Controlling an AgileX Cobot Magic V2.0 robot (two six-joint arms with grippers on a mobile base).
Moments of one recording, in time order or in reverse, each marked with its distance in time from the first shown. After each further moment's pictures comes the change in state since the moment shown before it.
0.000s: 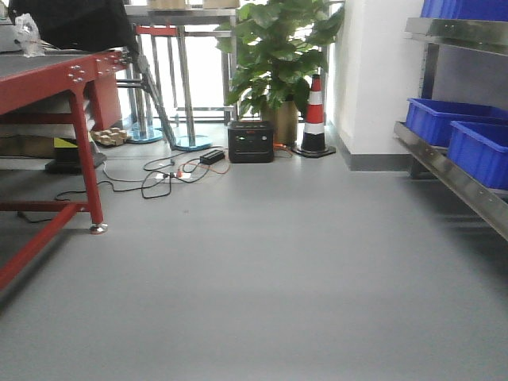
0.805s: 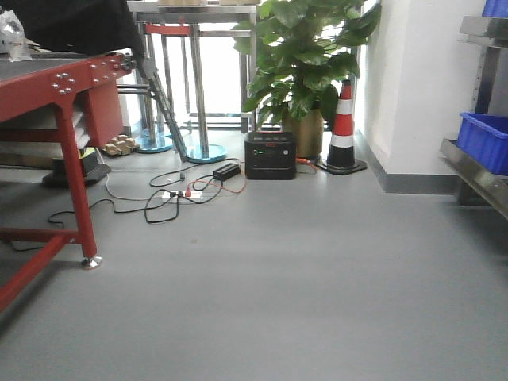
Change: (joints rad) left arm 0.000 0.000 0.000 0.002 0.000 0.002; right arm 0.000 0.000 0.000 0.000 0.000 0.000
